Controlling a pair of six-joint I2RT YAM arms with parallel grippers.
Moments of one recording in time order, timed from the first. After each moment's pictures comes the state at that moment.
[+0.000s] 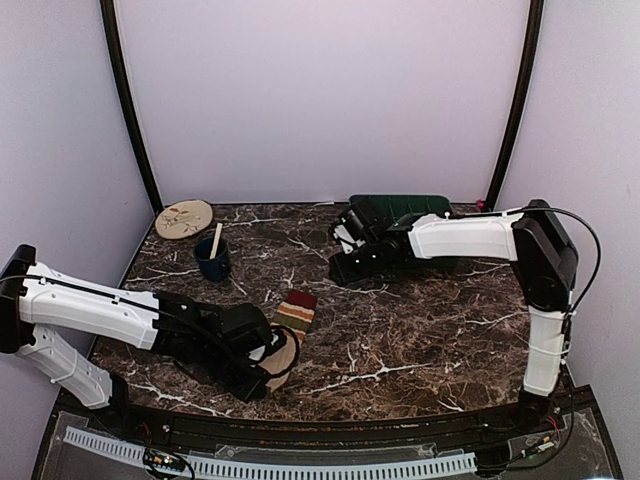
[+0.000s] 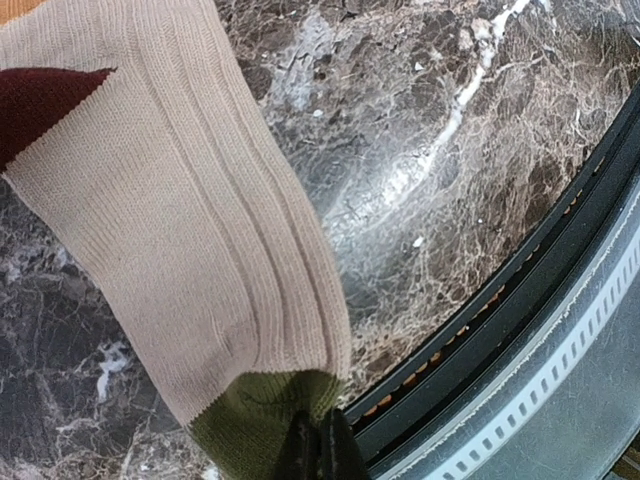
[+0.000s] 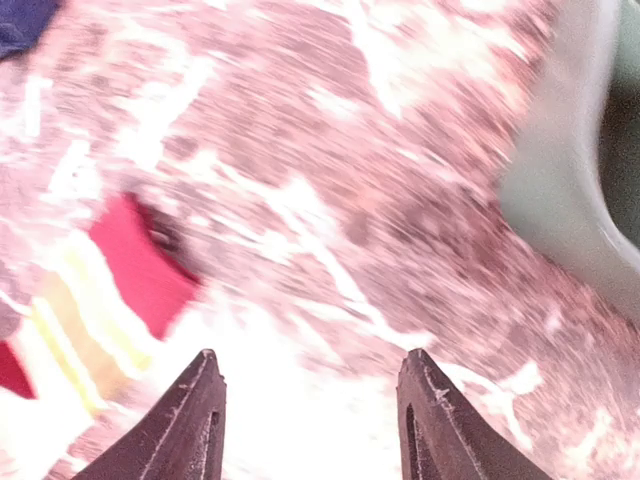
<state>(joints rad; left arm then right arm) -1.22 1.40 0.81 -0.64 0.09 -0.65 0.80 1.97 1.45 -0.41 0.08 0.29</state>
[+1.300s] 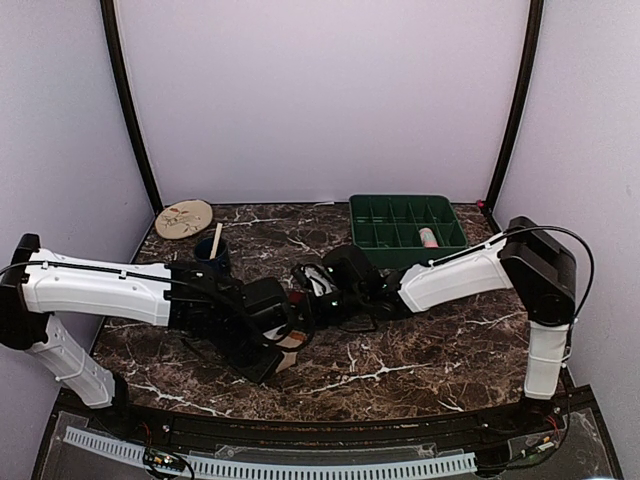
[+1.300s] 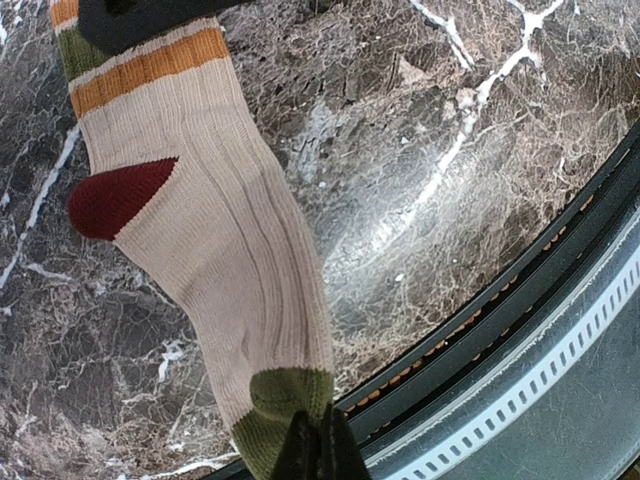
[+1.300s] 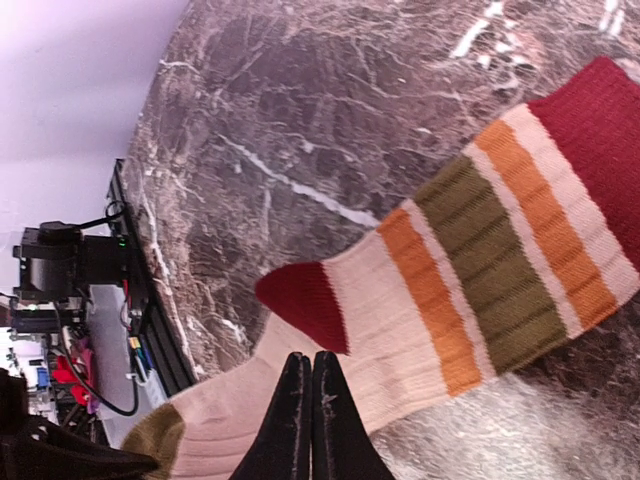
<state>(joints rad) -1.23 1.51 1.11 -0.92 -0.03 -0.63 1.02 1.96 1.17 0.14 -0.34 0.72</state>
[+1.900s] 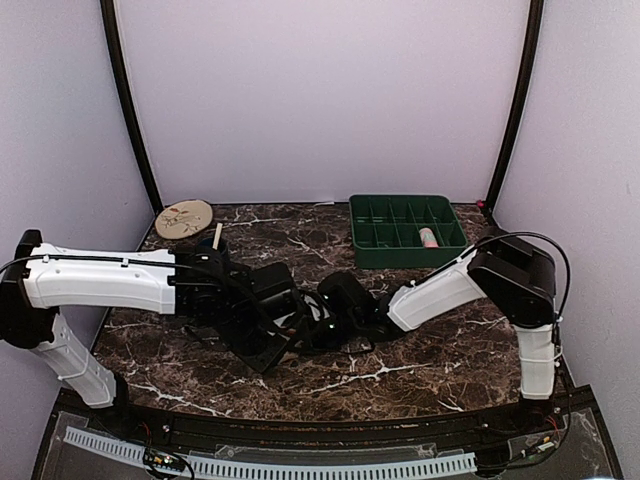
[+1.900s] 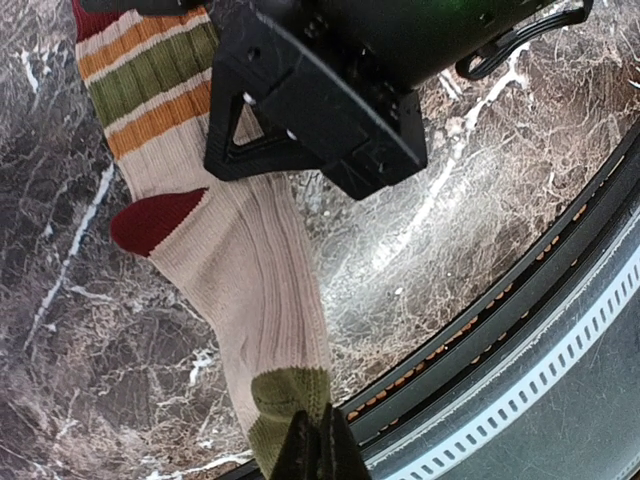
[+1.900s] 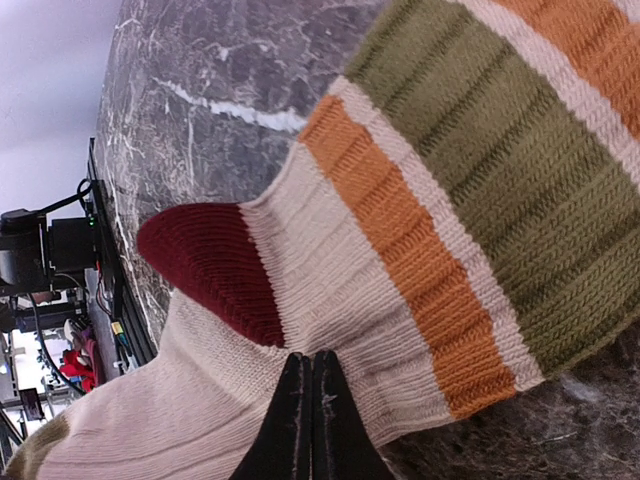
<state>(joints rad) -1.23 1.55 1.25 -1.02 -0.08 -0.57 1.05 2.07 1.11 0.26 -0.39 0.84</state>
